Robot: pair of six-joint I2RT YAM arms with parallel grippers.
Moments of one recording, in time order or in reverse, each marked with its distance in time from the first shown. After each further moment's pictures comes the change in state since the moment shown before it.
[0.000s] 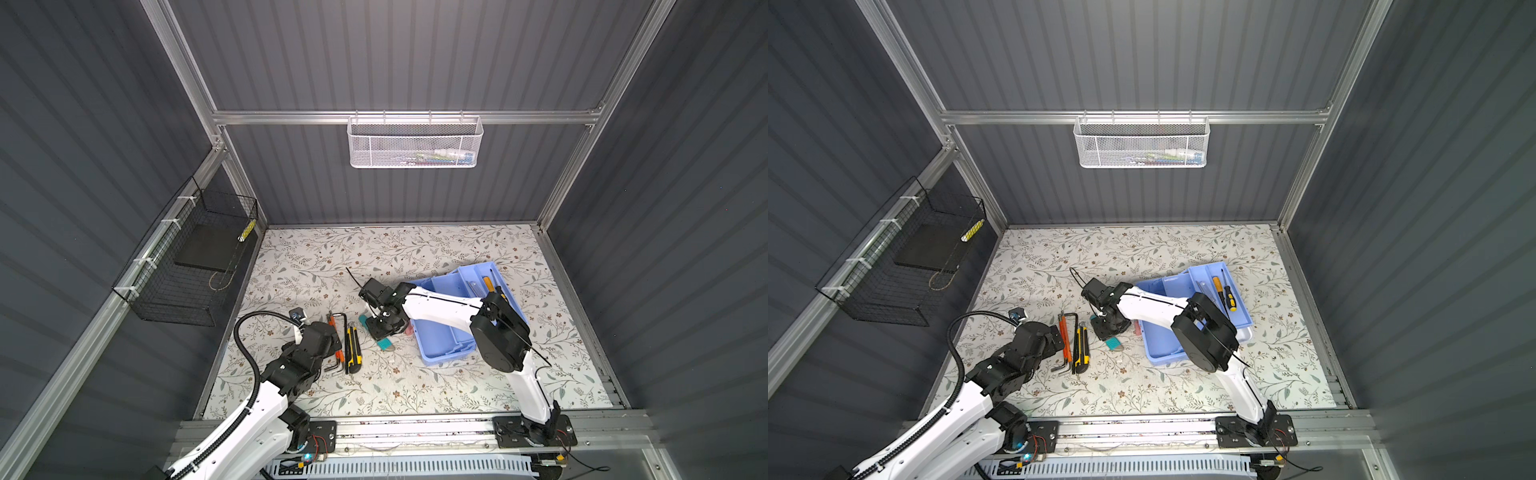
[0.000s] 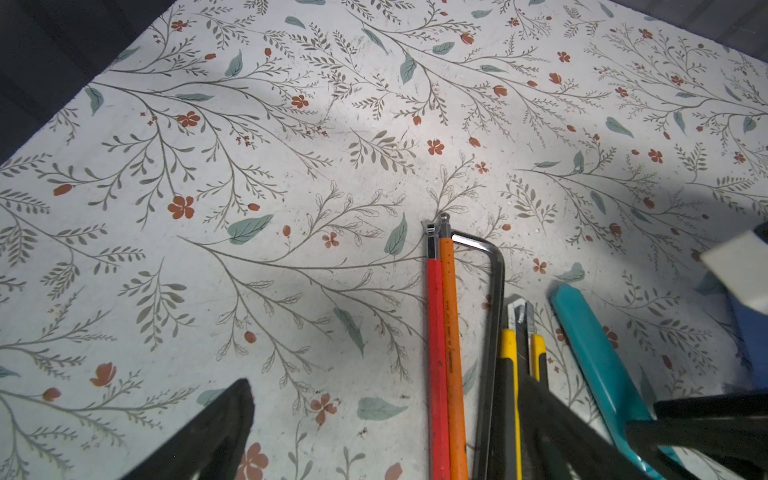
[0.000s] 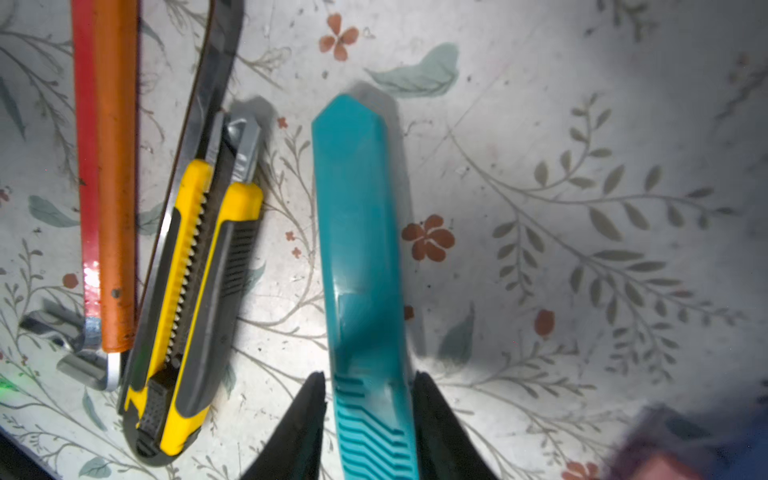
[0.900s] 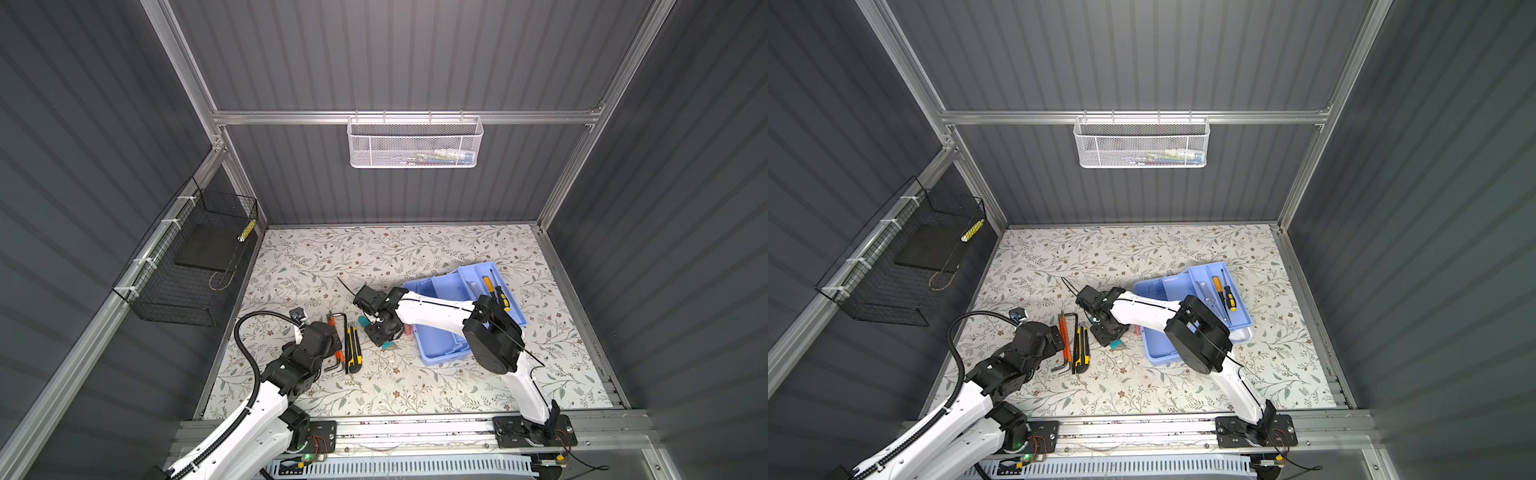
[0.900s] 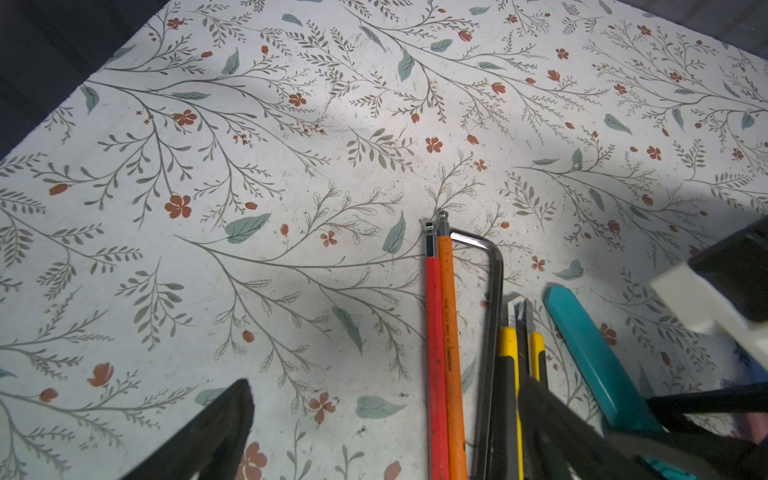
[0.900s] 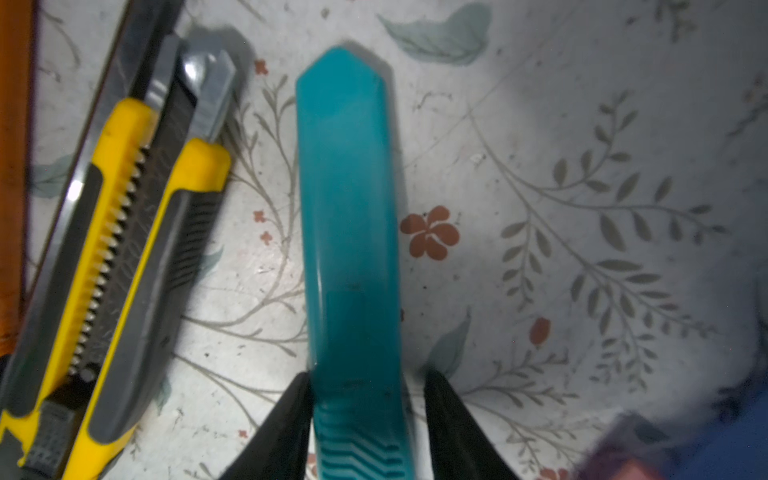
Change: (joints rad) left arm 0.000 0.000 0.000 0.000 0.004 0.003; right arm 0.037 0.047 0.038 -0.063 0.121 -0.108
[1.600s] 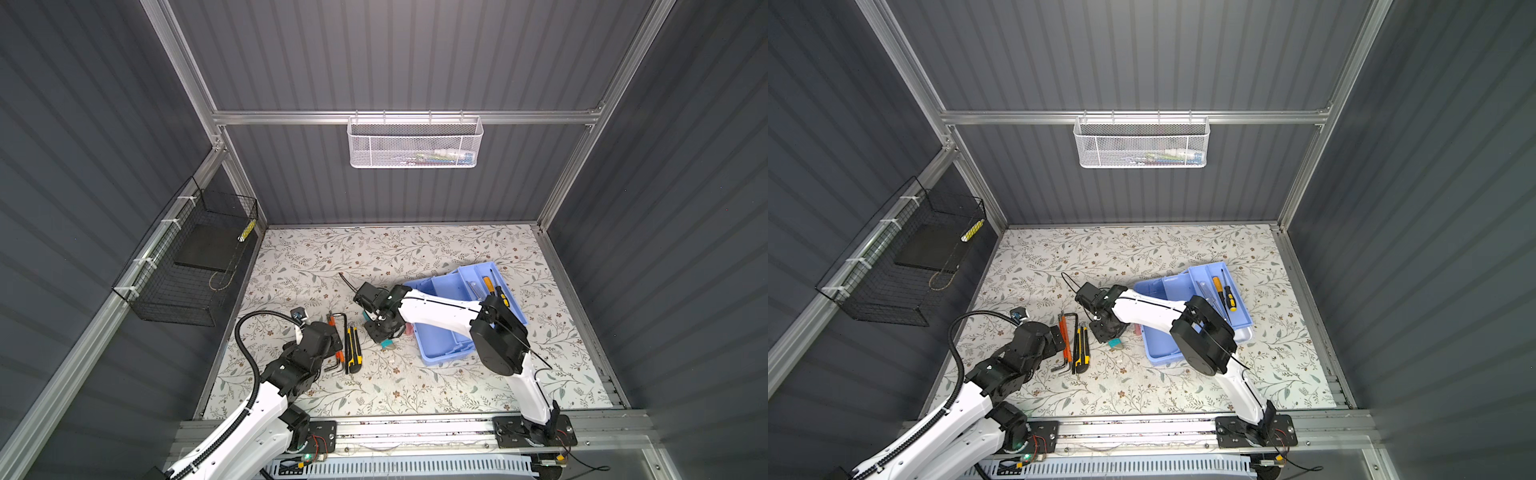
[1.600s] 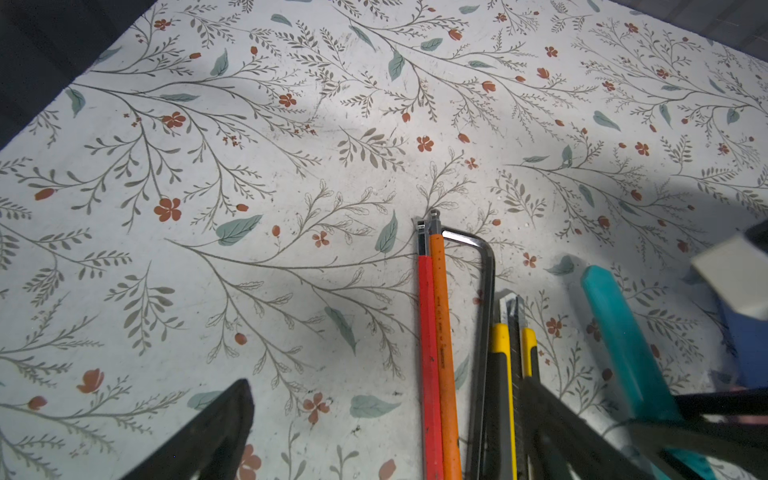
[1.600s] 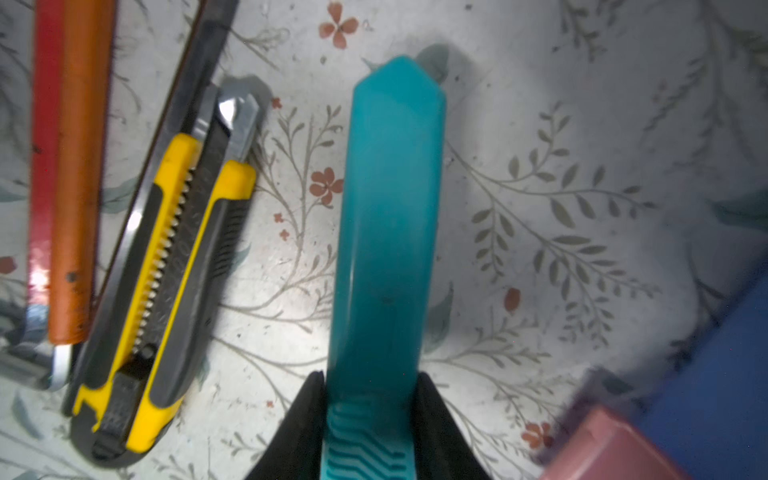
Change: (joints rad) left arm 0.000 -0.006 -0.003 0.011 0.016 0.016; right arm 0.001 -0.078 -0.014 -0.005 0.011 0.066
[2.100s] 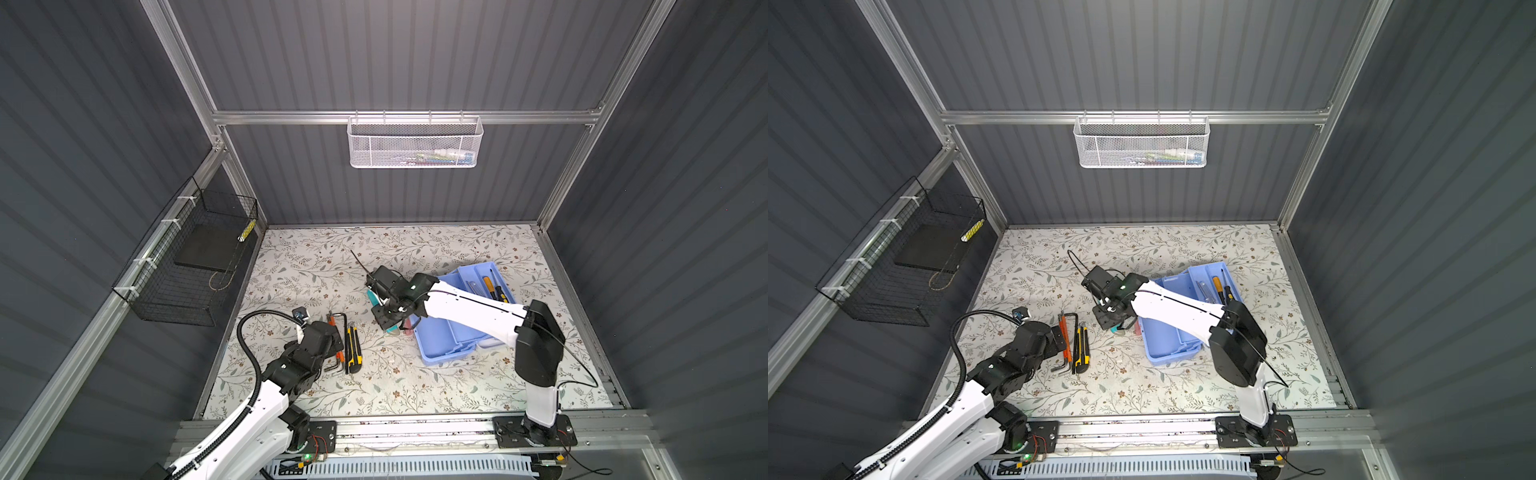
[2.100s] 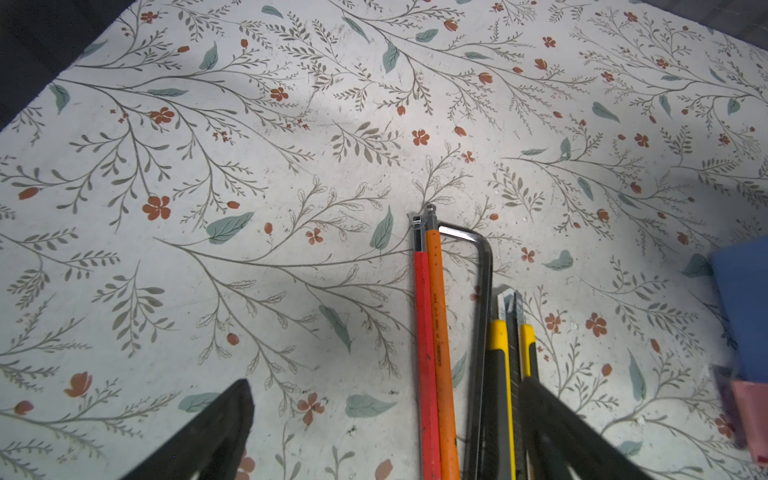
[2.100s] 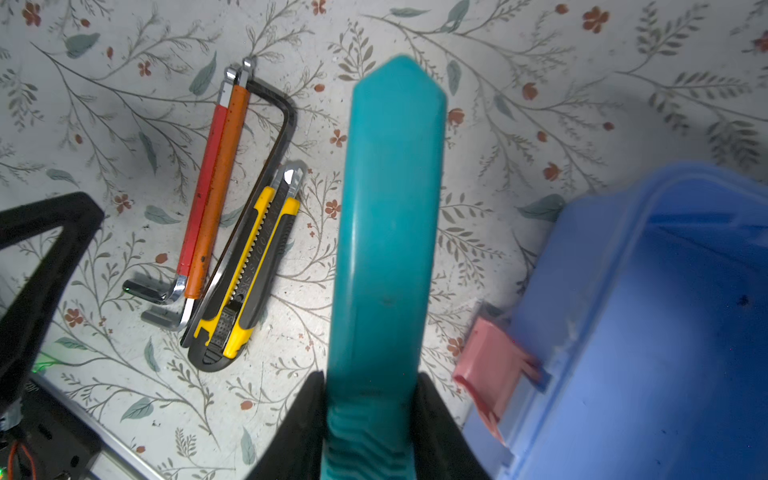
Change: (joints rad) left arm 0.000 0.018 -0.002 0.014 0.015 0.007; right arm -0.032 -0.256 -0.068 -0.010 0.051 0.012
